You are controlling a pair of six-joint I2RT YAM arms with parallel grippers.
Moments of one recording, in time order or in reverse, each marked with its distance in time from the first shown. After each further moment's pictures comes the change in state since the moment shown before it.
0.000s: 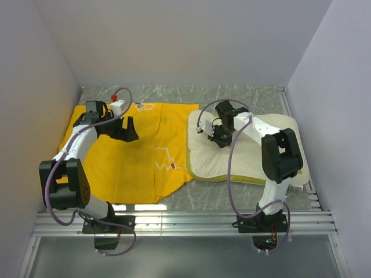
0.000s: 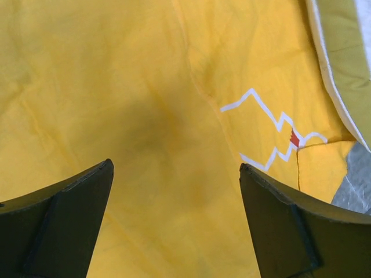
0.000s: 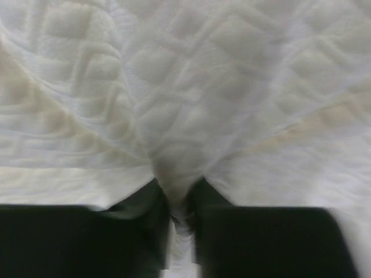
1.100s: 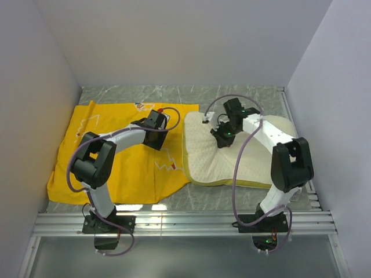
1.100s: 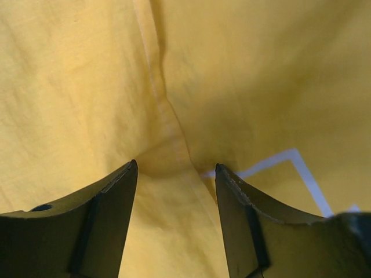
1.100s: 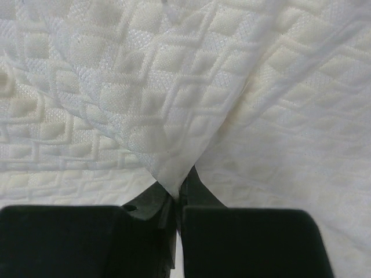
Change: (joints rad) left arm -0.570 0.296 0.047 0.127 -0.830 -0.288; right arm -0.062 -0.172 -0.051 -0.016 -0.168 0.259
